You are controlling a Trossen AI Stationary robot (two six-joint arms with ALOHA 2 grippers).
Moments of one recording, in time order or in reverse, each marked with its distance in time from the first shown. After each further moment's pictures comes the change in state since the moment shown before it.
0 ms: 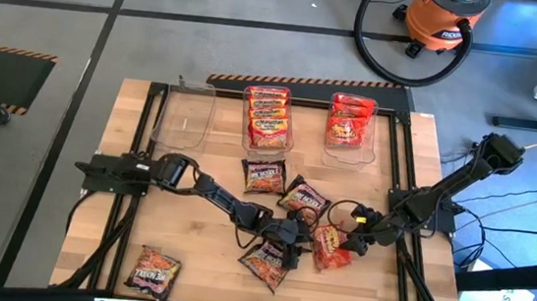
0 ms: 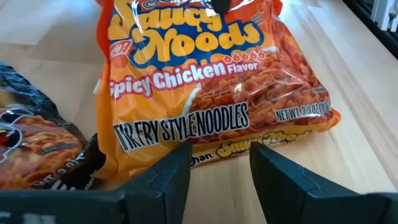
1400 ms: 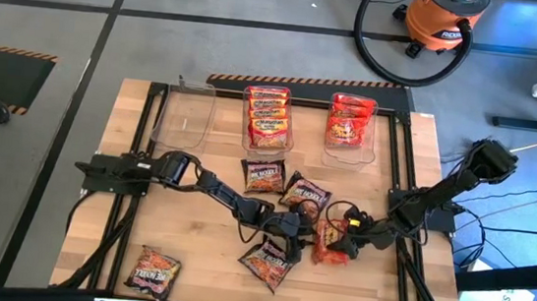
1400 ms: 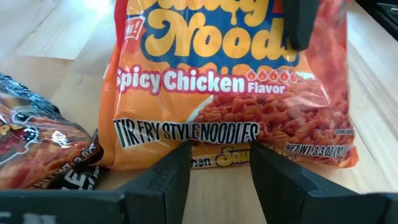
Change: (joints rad) left arm 0.037 0.003 -0.003 0.052 -0.006 0.026; right arm 0.000 0.237 -0.002 0.433 0.141 -0.075
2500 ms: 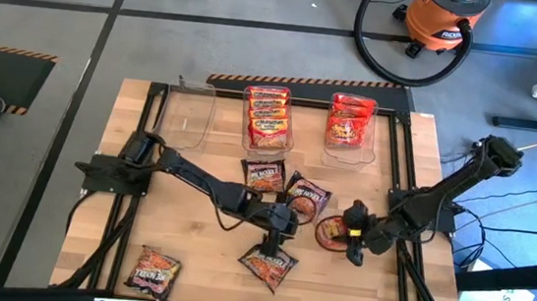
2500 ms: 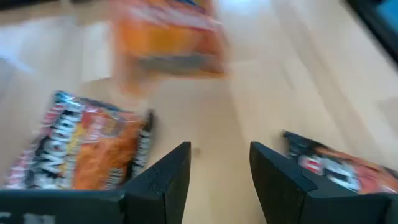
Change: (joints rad) left arm -0.031 -0.366 -0.080 -0.509 0.036 0.239; right arm -0.023 -0.143 0.399 -0.785 0.061 -0.500
